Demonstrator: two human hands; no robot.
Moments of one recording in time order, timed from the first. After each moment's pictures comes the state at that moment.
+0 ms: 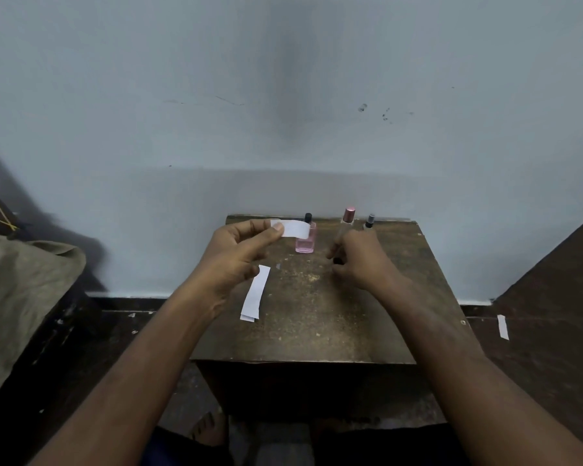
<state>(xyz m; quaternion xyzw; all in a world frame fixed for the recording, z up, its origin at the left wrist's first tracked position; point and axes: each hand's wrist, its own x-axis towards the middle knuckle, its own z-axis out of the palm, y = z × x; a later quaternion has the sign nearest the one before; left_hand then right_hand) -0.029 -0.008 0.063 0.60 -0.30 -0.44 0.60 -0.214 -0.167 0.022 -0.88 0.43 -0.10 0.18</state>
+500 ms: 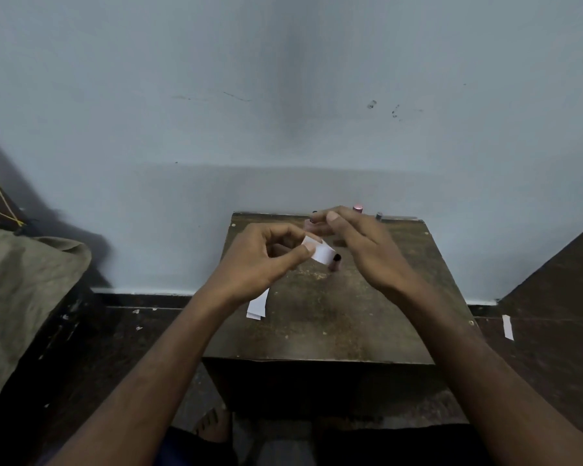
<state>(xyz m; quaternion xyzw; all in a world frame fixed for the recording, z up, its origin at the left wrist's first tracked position) -0.039 -0.003 0.068 0.61 -0.54 -0.33 0.48 -0.216 -0.118 0.071 -0.79 0.32 -0.28 0.43</state>
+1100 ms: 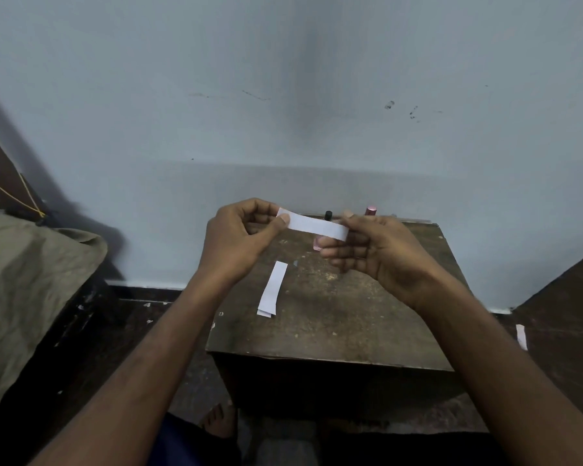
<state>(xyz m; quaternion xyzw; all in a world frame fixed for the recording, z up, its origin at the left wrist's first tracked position) -0.009 -0.002 0.066 0.70 -0.42 -0.18 0.55 -0.215 -0.109 0.088 -0.56 0.32 -0.25 0.72</state>
